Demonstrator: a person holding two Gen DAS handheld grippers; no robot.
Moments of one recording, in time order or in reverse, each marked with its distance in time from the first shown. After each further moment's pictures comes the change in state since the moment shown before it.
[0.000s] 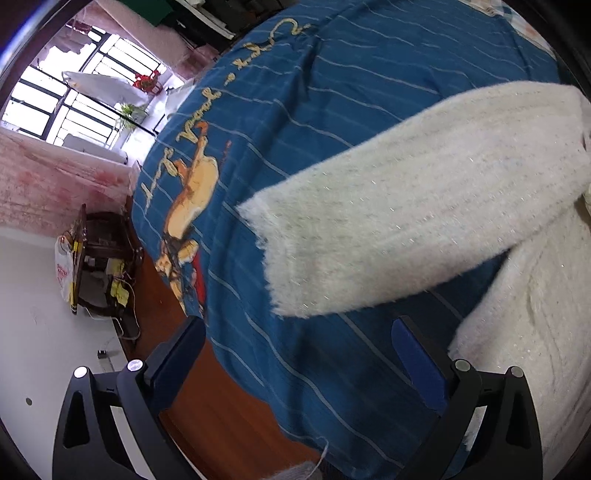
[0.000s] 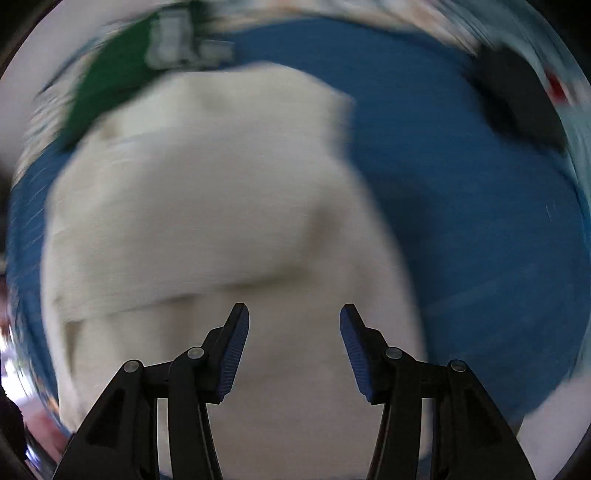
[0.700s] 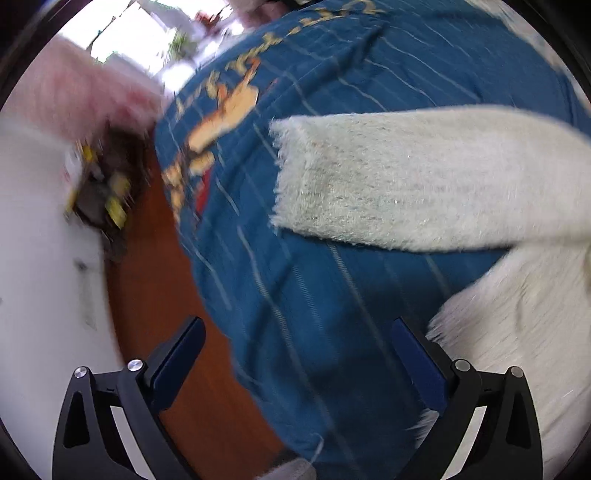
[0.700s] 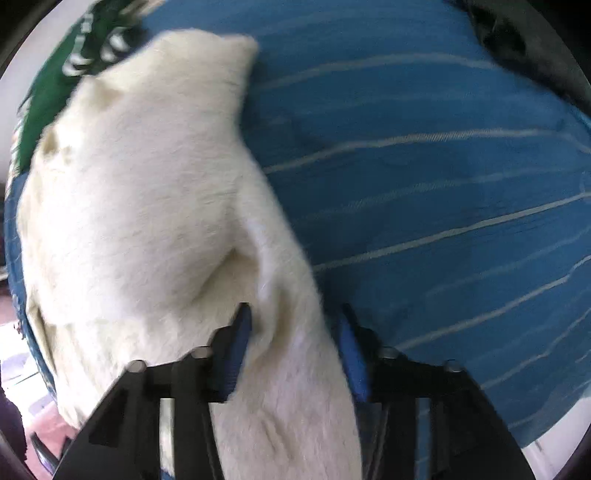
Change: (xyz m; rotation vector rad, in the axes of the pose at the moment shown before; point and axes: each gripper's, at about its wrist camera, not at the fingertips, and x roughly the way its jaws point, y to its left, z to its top) left arm 0.006 0.013 -0.041 -0.367 0.084 -0.053; right arm 0.077 -0.086 0.052 -0.030 0.090 0.095
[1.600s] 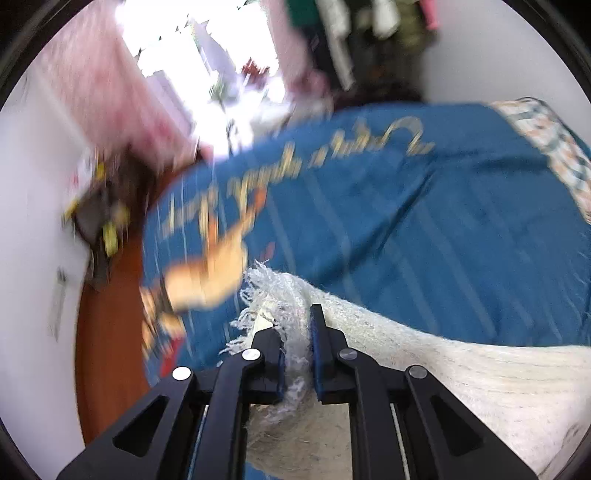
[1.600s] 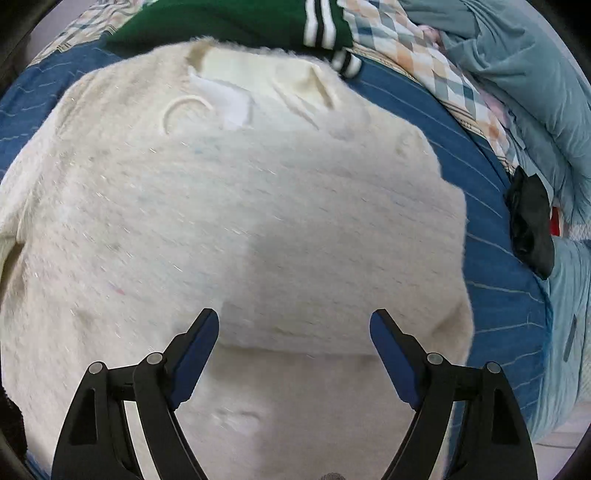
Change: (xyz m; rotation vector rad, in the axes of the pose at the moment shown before) left arm -0.026 -0.014 0.180 -0.156 -0.379 -0.001; right arm 0.061 0.286 -0.049 -0.377 -0.283 -0.379
